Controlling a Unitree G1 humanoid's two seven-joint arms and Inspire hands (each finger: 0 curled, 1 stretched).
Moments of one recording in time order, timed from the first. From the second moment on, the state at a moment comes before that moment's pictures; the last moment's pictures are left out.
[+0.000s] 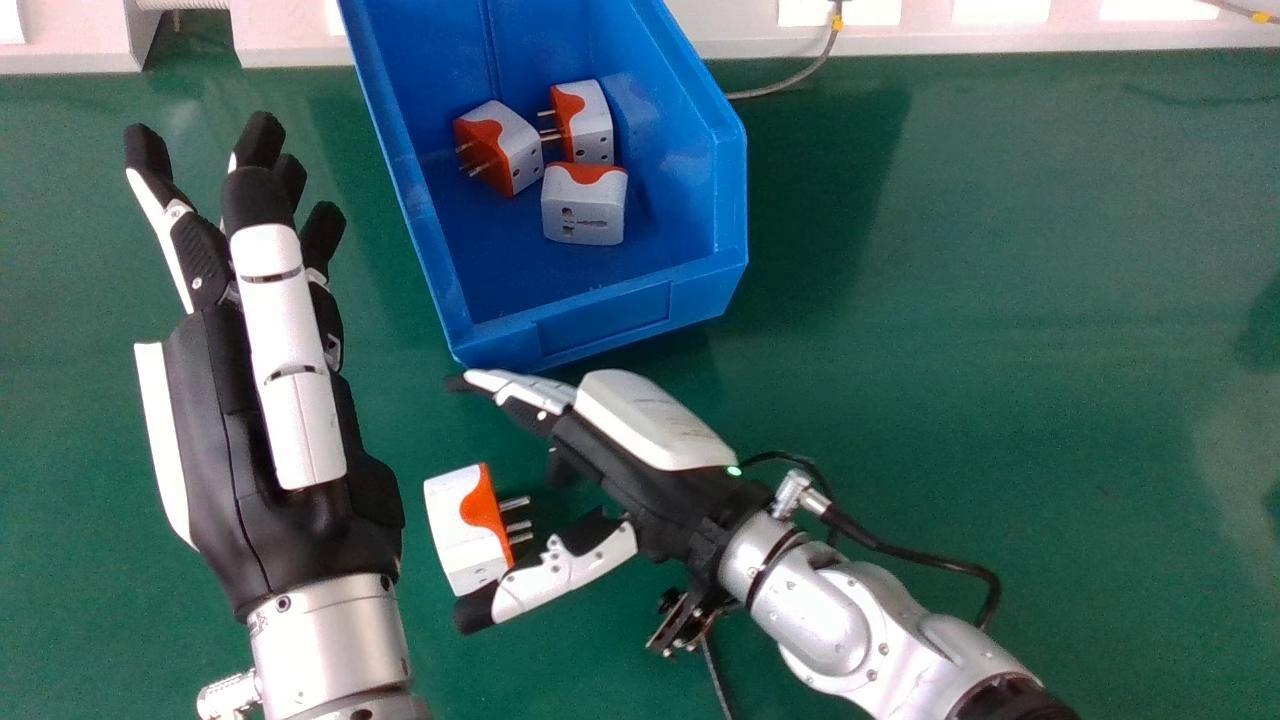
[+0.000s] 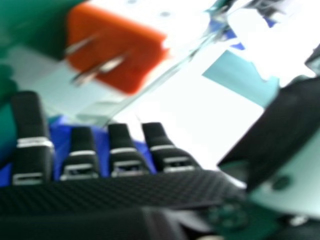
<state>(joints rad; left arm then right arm) 0.33 -0.04 -0.23 -0.56 -0.08 -0.20 0.40 -0.54 -0.03 0.53 0.98 -0.59 -0.61 -0.13</state>
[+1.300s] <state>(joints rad) 0.33 -0.04 -0.23 -0.55 -0.08 -0.21 0.39 -0.58 0.04 0.66 1.07 -0.73 -0.61 -0.43</state>
